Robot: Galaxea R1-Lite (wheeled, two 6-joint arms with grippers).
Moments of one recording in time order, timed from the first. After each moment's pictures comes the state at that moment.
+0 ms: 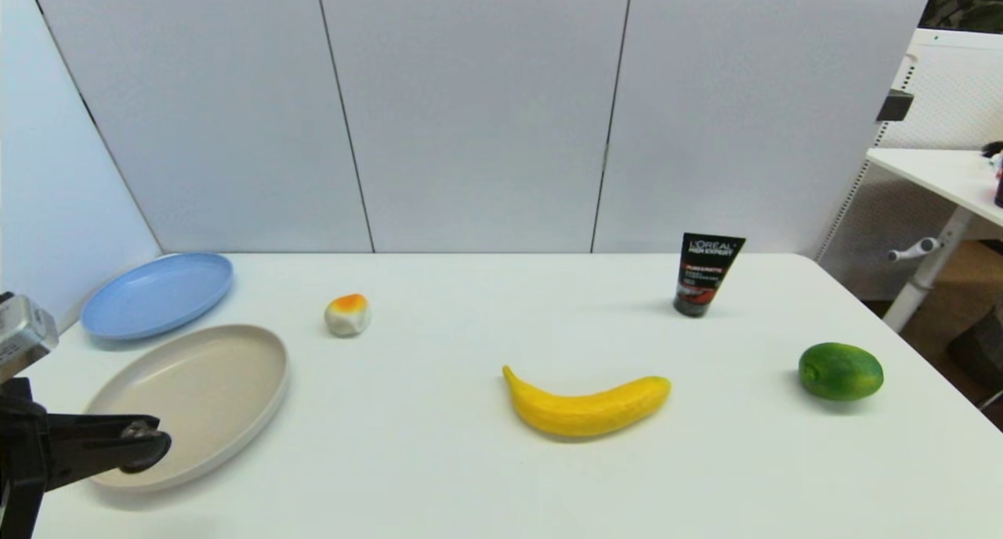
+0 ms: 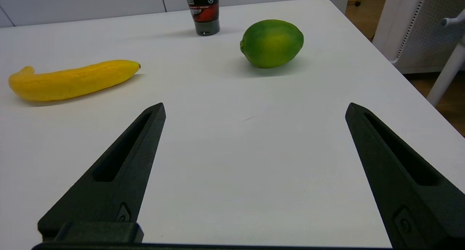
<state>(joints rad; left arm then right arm) 0.40 1.19 -0.70 0.50 -0.78 0.91 0.00 0.00 0.00 0.00 -0.03 0.08</state>
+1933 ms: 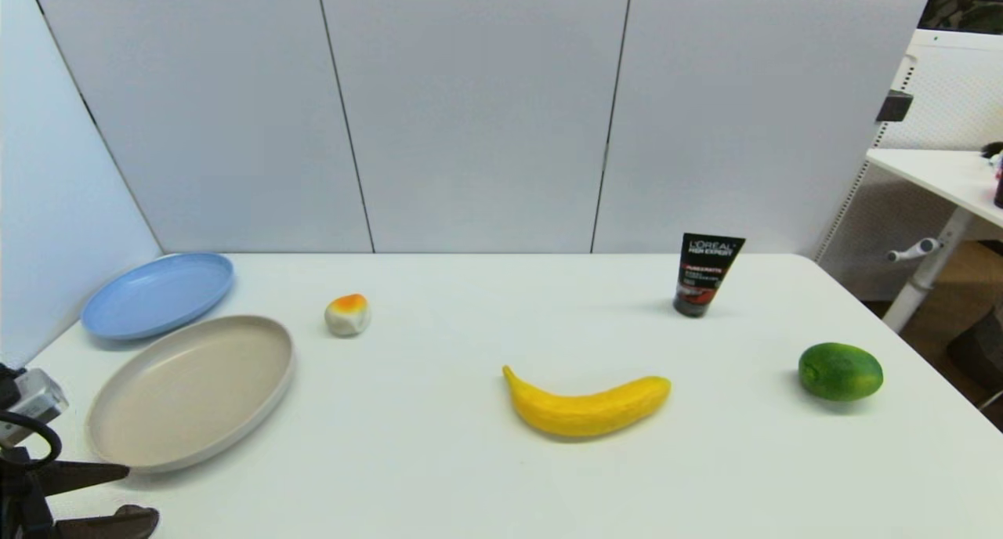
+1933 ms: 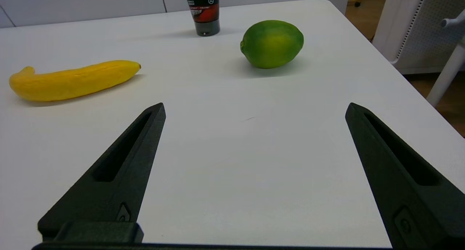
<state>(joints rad) 0.63 1.38 -0.58 0.48 -0.78 1.10 0.00 0.00 0.00 0.00 -0.03 0.08</state>
